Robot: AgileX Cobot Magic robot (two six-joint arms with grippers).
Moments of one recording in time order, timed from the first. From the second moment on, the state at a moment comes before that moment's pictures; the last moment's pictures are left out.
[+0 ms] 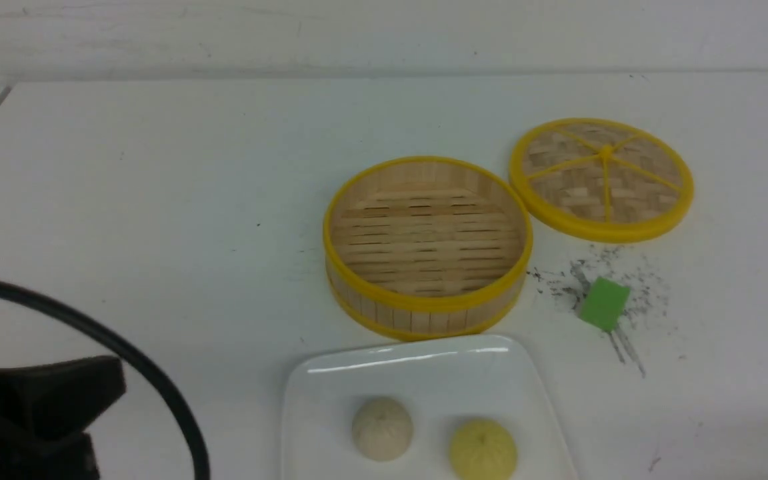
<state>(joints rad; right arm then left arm) 0.12 -0.01 0.02 -0.07 0.40 0.16 -0.78 0.51 -0.56 0.32 0.58 -0.77</state>
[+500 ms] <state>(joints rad) 0.12 -0.01 0.02 -0.07 0.40 0.16 -0.78 0.51 -0.43 0.44 0.48 -0.90</state>
